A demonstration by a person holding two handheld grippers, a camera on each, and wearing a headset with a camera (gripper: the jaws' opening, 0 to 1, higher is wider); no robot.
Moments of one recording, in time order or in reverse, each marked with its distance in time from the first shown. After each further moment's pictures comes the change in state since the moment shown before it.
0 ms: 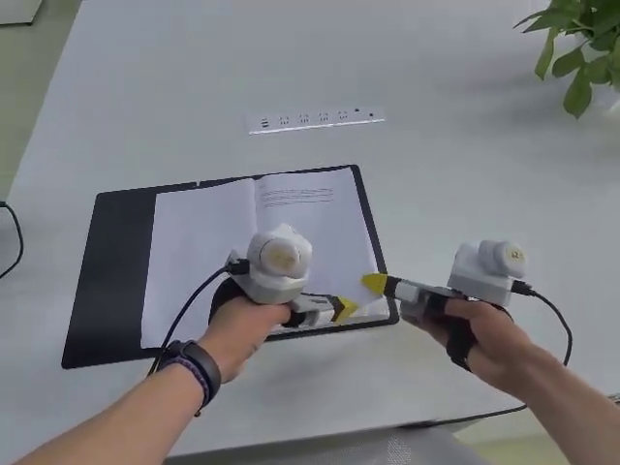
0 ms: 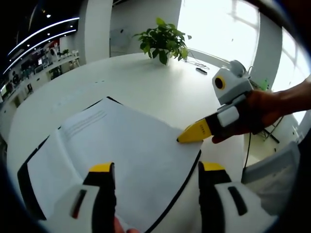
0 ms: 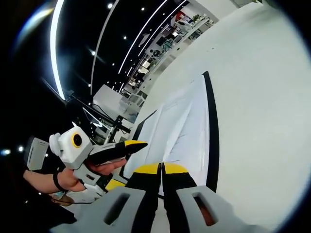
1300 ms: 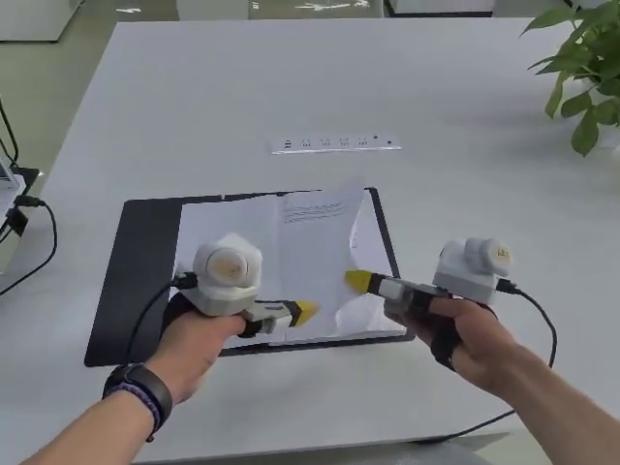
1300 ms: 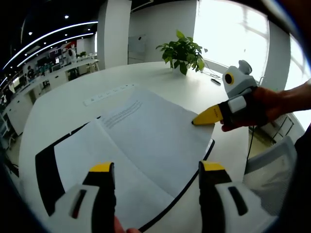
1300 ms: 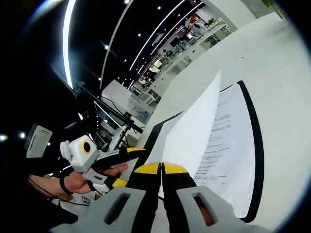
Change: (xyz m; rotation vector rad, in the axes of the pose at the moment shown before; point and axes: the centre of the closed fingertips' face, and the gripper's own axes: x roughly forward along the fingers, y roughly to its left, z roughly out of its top) left arm -0.081 0.058 -0.023 -0.071 -0.085 0.121; right arm 0.036 0.073 0.007 -0.106 0.001 0.064
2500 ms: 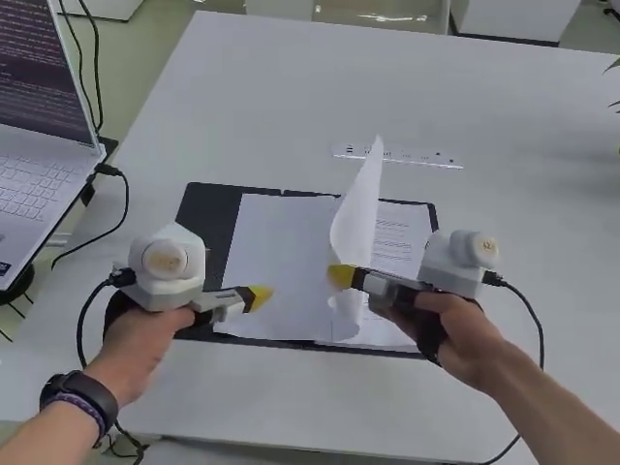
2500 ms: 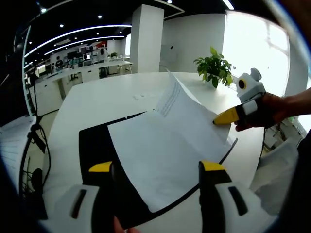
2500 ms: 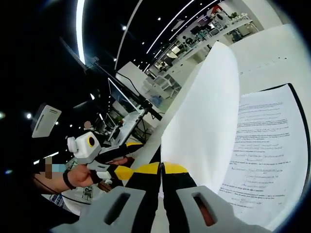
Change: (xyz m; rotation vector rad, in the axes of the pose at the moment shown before) left arm -0.103 0.105 -0.040 -0.144 -0.090 0.214; right arm 0.085 0.075 -0.020 -0.114 0.139 0.115
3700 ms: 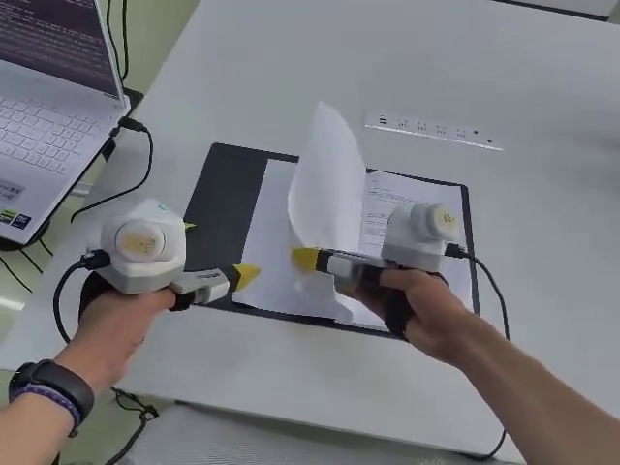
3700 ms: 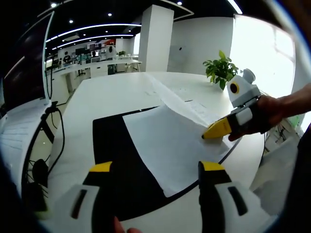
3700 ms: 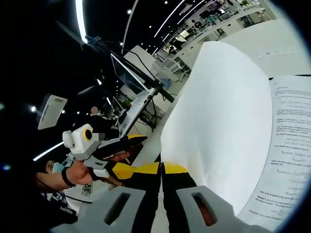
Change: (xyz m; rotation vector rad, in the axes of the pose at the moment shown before) left arm -0.022 0.035 -0.024 -0.059 -0.005 0.044; right arm 0.074 0.027 -0.035 -0.004 0.160 0.083
